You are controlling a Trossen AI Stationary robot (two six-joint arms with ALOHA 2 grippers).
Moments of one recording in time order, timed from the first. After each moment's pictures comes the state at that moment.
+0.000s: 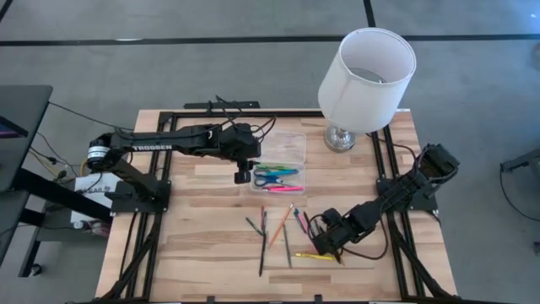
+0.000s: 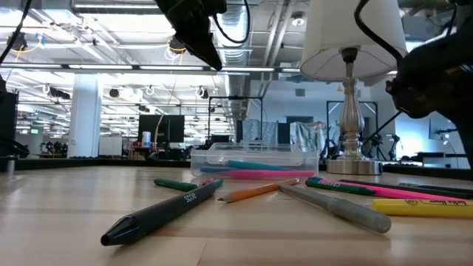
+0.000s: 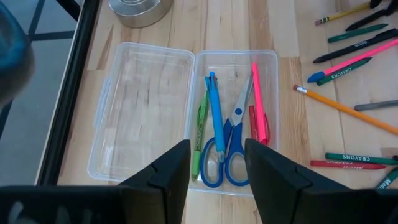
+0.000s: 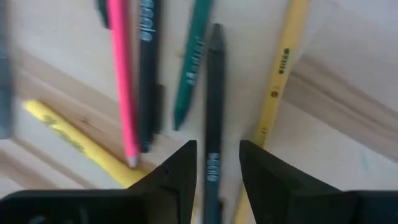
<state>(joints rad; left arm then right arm) 0.15 1.50 1.32 -0.66 -0.07 0.19 0.60 1.64 0.83 -0.50 -0.01 1.64</state>
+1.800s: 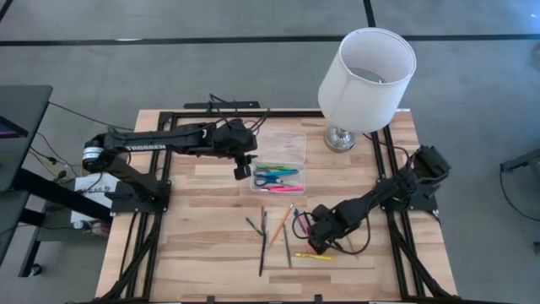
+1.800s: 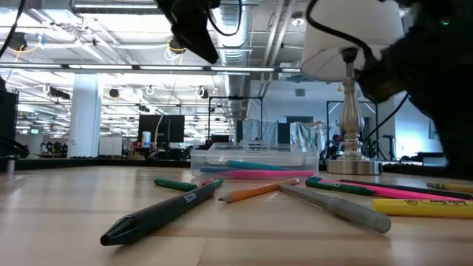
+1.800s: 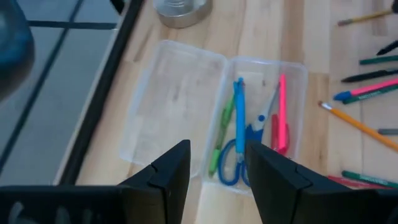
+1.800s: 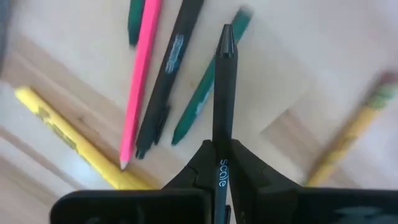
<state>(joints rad) 0.15 1.44 1.32 -0.68 -0.19 0.08 0.48 1.72 1.03 -0.78 -0.06 1.27</state>
